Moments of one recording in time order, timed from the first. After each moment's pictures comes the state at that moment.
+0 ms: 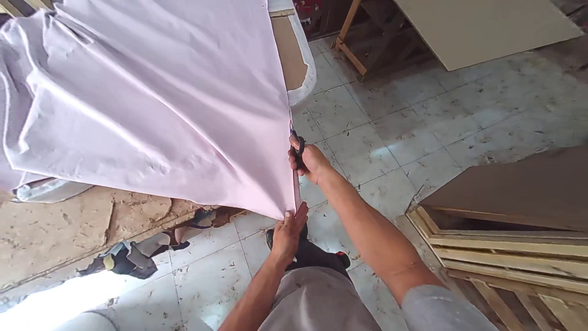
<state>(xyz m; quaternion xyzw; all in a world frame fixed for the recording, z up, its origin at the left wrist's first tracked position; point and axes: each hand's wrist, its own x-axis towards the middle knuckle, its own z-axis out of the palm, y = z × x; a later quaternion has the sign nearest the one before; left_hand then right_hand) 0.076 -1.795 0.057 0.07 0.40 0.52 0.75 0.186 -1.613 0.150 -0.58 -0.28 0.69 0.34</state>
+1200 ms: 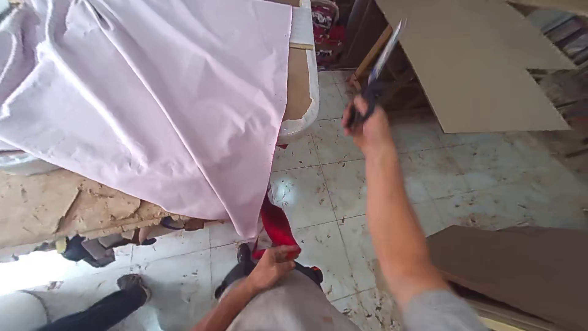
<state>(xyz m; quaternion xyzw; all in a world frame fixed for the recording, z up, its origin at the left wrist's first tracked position) 0.114 -1.777 0.036 0.40 0.43 0.29 0.75 0.340 -1.461 0.237 -0.50 -0.49 0.54 0.47</state>
